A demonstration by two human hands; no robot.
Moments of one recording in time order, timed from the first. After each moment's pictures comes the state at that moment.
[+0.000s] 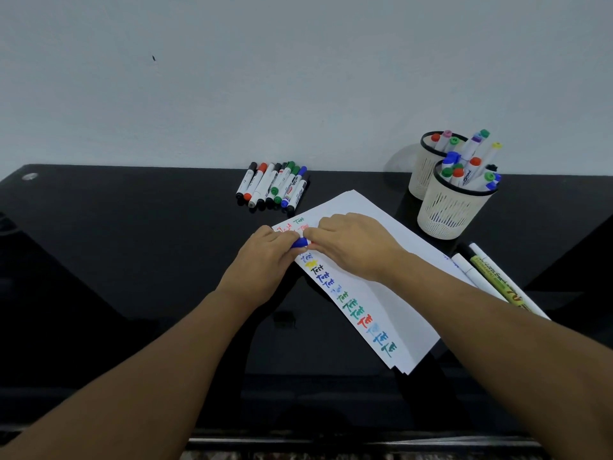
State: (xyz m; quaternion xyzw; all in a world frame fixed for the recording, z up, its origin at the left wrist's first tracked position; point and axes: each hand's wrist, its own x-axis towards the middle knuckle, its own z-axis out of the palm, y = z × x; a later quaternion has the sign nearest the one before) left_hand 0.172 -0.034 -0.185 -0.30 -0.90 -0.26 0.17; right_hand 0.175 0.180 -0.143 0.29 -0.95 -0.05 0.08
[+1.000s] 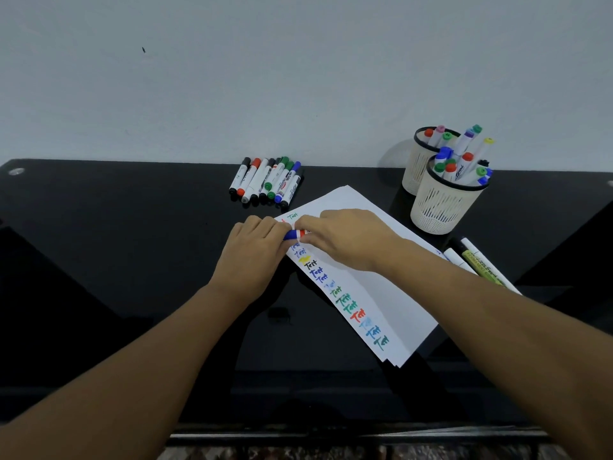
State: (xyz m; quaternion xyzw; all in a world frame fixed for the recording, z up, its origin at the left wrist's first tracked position) left_hand 0.167 -0.035 -0.189 -0.30 -0.90 -0.11 0.28; right_hand 0.180 0.174 -0.125 0.22 -0.98 0.00 -0.01
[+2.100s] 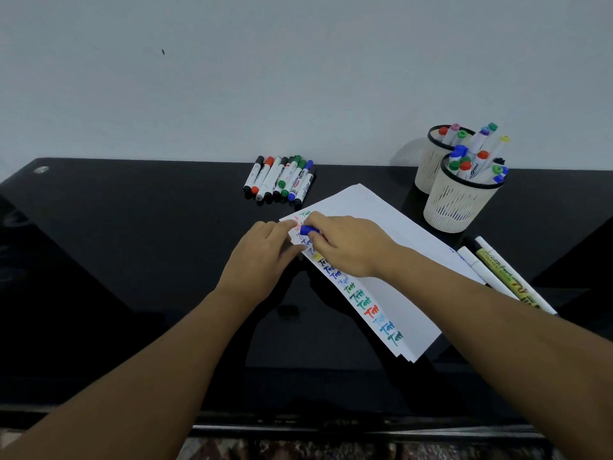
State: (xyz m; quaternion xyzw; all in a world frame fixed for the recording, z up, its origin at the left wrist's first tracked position) left_hand 0.182 -0.047 -0.186 -0.26 -0.91 -0.24 0.19; right_hand 0.187 0.157 -0.138 0.19 -0.97 0.11 -0.01
